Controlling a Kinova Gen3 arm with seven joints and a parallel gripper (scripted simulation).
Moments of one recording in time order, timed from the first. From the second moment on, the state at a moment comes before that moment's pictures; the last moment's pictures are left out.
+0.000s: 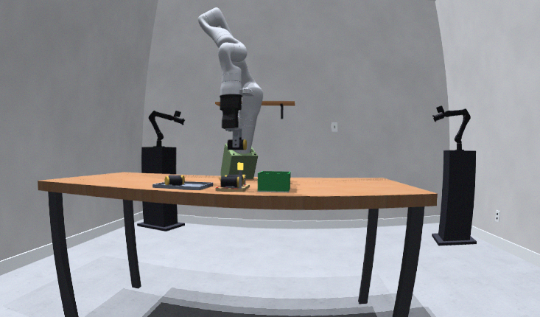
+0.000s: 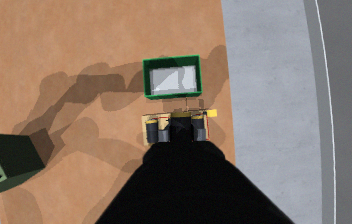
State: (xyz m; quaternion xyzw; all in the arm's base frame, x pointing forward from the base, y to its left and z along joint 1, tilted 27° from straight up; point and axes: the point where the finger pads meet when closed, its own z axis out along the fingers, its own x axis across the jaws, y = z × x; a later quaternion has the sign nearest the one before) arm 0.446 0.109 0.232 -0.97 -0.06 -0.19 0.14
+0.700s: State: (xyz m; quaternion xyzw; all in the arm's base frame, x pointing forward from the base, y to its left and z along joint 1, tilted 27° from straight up) arm 0.396 0.200 0.241 -0.97 -0.06 -0.19 0.13
